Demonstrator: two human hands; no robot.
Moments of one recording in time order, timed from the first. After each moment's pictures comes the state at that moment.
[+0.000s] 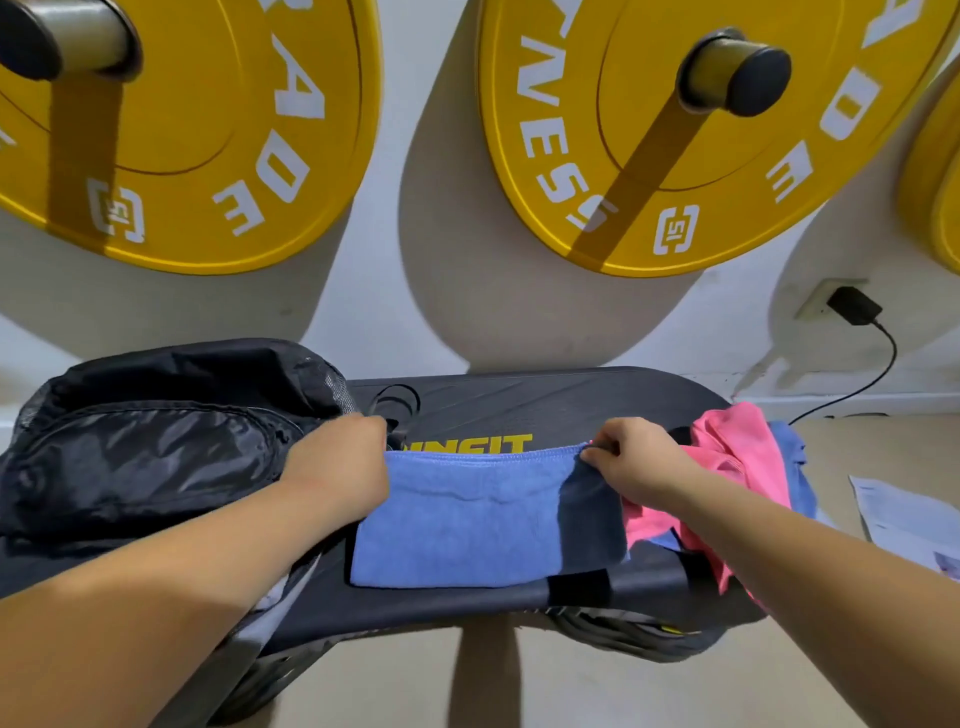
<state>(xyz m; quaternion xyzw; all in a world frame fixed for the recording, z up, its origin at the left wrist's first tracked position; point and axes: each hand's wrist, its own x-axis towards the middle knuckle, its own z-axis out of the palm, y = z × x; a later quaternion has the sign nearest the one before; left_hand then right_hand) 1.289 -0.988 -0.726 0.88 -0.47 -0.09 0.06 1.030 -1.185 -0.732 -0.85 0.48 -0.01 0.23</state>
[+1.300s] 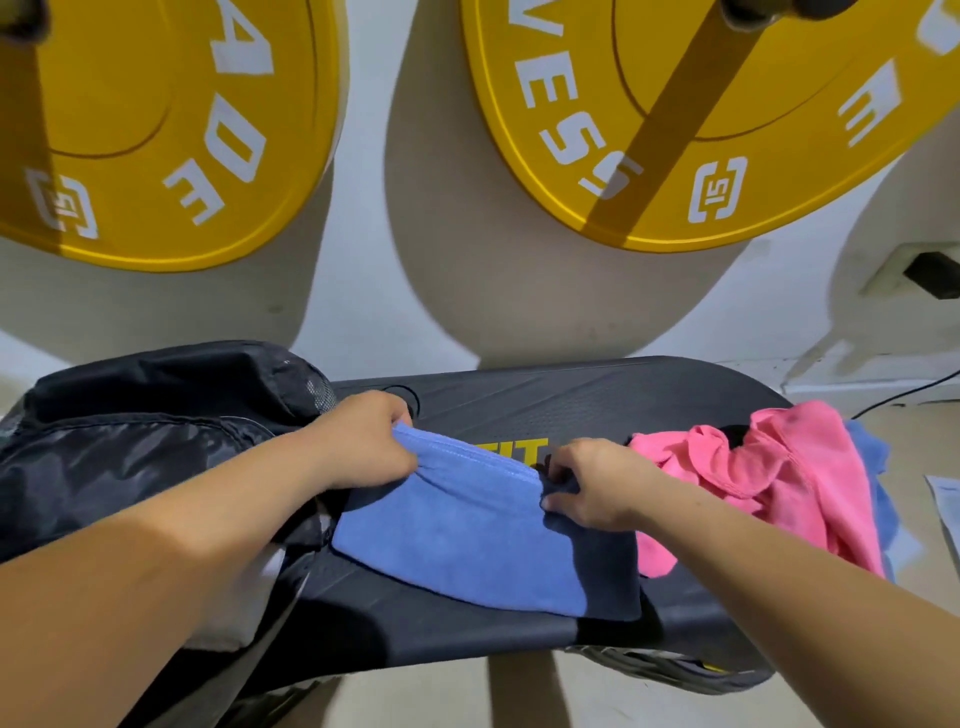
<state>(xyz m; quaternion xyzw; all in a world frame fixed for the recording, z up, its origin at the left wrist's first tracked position) 1.313 -1.047 -0.733 0.84 -0.46 -0.24 0.13 1.074 -1.200 -0.781 -0.93 0.30 0.12 0.16</state>
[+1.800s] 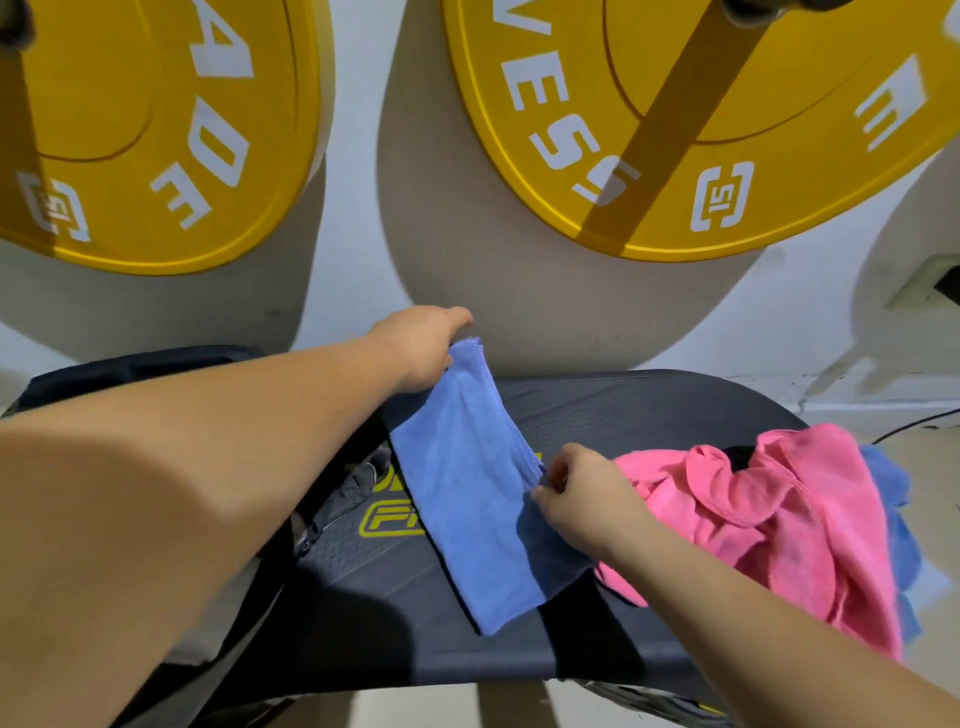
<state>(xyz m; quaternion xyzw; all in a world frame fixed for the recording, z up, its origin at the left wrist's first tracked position) 1.336 -1.172 -0.723 0.82 -0.56 -0.08 0.02 1.077 -1.187 -0.789 -0.83 0.46 -0.03 0.32</state>
